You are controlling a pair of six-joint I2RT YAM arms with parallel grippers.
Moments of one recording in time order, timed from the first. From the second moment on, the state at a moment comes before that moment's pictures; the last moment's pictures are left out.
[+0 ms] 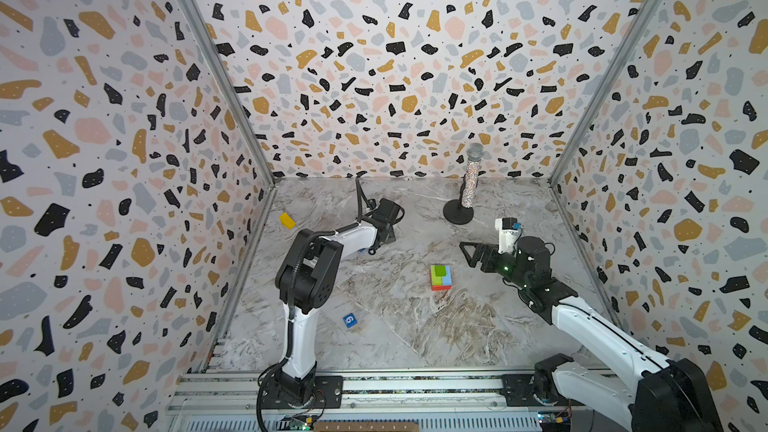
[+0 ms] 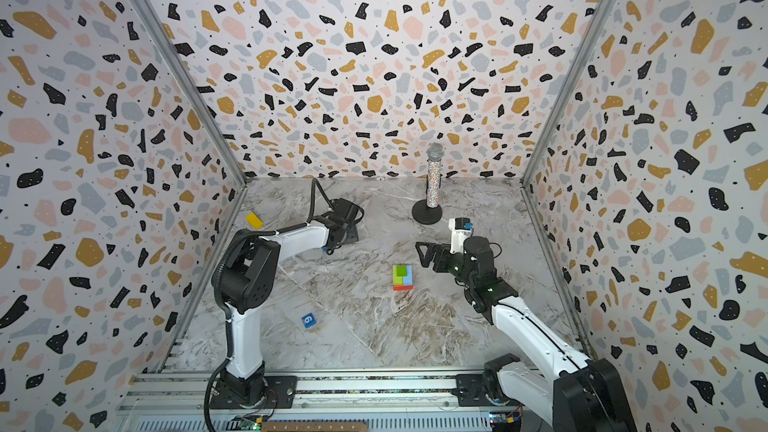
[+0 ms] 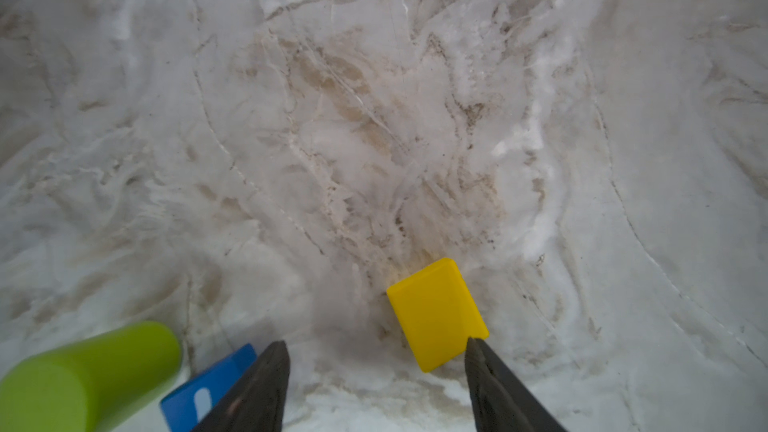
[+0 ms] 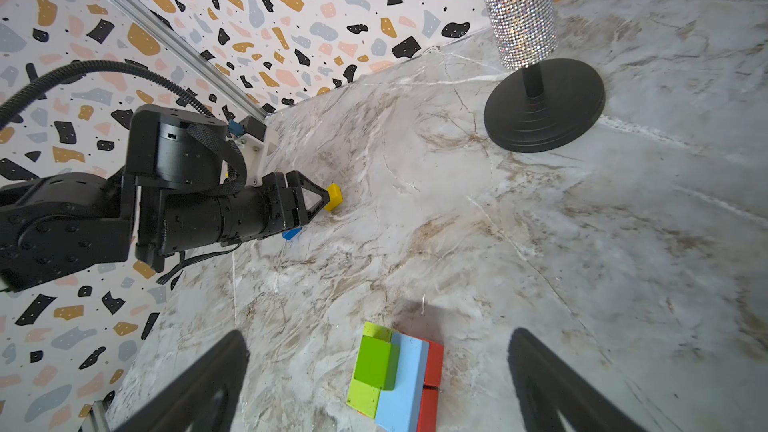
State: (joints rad) left arm -0.49 2.06 1.39 -0.37 -0.33 -0.61; right arm 0.36 1.05 0.54 0.14 -0.28 0.52
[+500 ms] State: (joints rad) left arm -0.49 2.09 1.44 -0.34 -0.29 -0.64; right arm 0.36 1.06 0.54 0.15 -0.31 0.53
